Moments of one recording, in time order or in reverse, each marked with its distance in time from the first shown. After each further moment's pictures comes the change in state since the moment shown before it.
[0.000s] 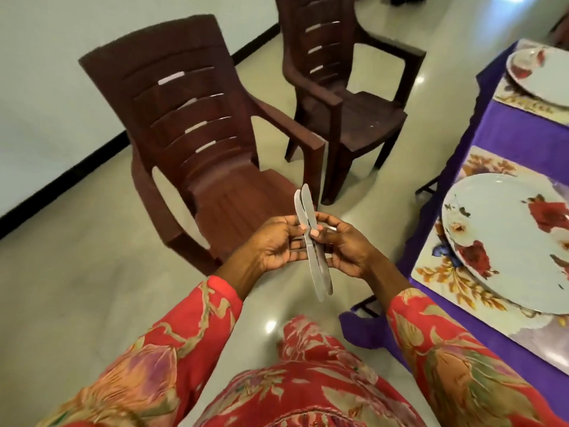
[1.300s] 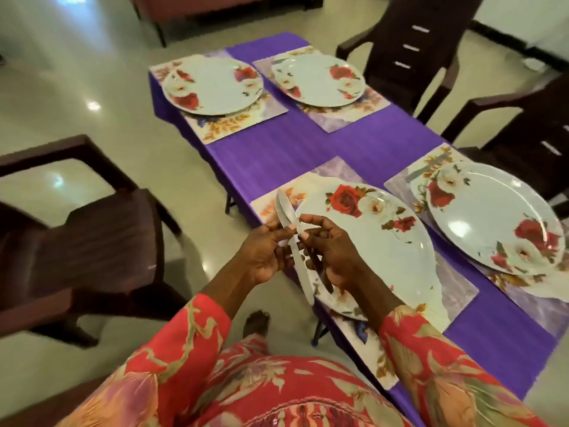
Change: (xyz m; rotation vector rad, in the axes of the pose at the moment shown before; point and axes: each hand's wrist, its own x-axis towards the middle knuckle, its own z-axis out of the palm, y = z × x) left_hand 0.302 0.103 0.304 0.677 -0.723 -0.371; right_hand 0.005 -0.149 -0.227 0.502 1.209 -0.524
